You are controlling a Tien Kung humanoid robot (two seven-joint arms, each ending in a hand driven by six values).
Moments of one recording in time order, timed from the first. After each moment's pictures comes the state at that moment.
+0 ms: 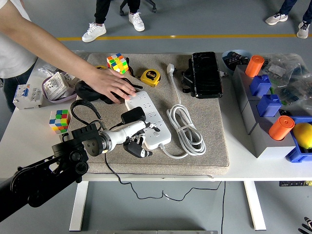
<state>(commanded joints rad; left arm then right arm) -0.49 0.25 -0.72 -1.42 1.53 -0.16 0.38 0.02 -0.32 0.82 0.42 -0.12 -0.04 0.08</state>
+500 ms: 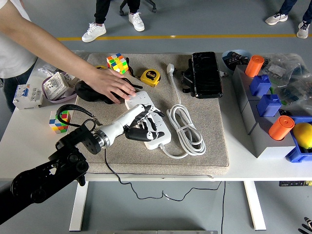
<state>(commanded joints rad) -0.47 0.26 -0.69 -1.32 1.34 0.16 0.01 0.02 -0.32 0.82 0.42 -0.12 -0.04 0.08</state>
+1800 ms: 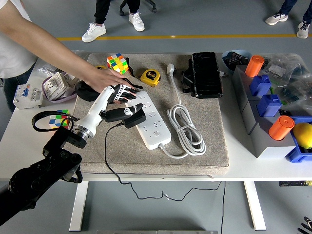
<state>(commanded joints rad) -0.45 0.24 -0.75 -1.16 1.26 0.35 -0.19 0.02 -0.32 0.83 0.42 -0.13 -0.04 0.08</state>
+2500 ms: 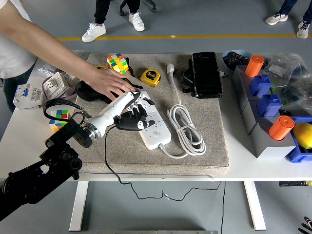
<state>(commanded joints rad) -0.45 0.28 -0.78 -1.40 1.54 0.09 0.14 0.02 -0.32 0.82 0.42 -0.13 -0.04 0.08</state>
